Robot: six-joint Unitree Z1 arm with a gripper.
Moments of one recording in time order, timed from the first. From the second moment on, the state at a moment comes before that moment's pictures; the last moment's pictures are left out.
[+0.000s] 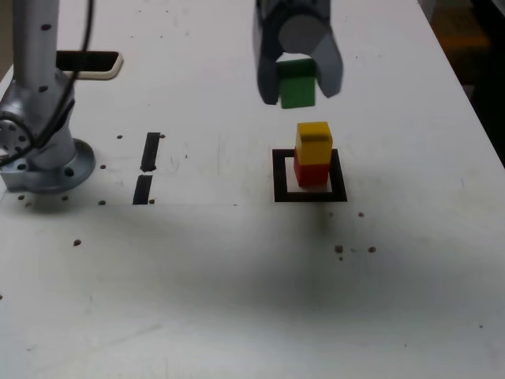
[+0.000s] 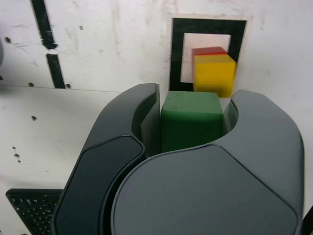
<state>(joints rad) -0.18 1.93 -1.86 1.60 0.04 -0.21</state>
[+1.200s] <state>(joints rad) -0.15 2.09 -1.89 1.56 0.04 -0.14</state>
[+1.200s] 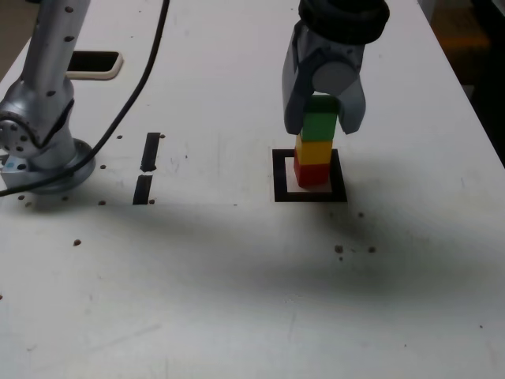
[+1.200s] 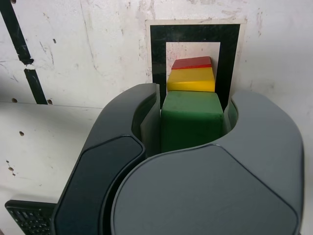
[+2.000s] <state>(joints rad) -0.14 1.98 -1.88 1.61 0.05 -0.15</state>
